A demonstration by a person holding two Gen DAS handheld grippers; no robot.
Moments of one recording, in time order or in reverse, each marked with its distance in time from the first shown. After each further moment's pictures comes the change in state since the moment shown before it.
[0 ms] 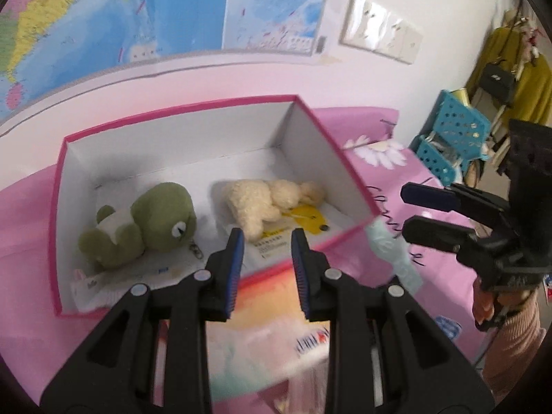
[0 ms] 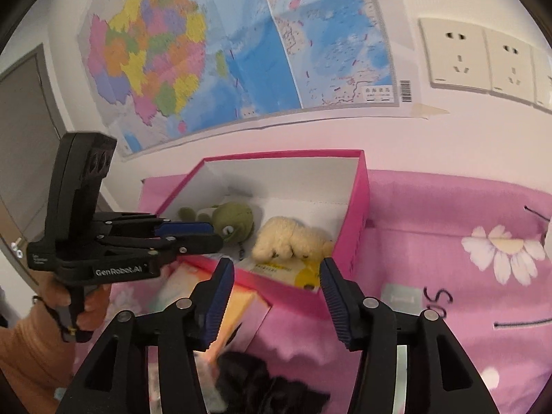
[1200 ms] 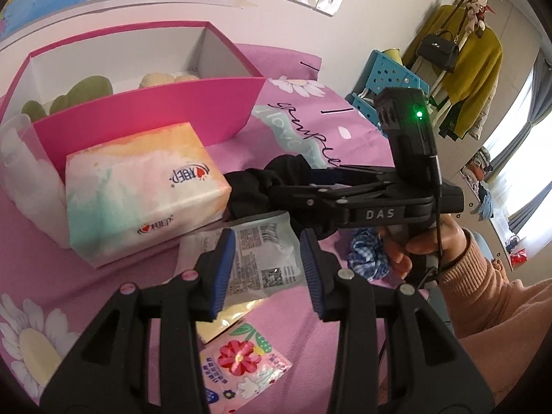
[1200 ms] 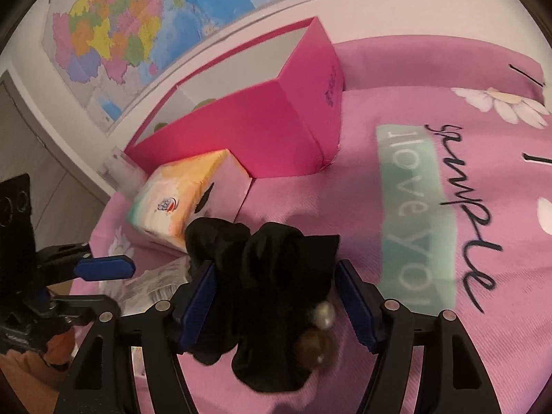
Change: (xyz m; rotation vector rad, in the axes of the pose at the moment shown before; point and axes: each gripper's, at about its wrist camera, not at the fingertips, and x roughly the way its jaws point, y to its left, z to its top) left arm -0.022 -0.051 -0.115 0.030 0.086 -0.226; right arm 0.028 -0.015 -0.106 0.172 0.201 0.004
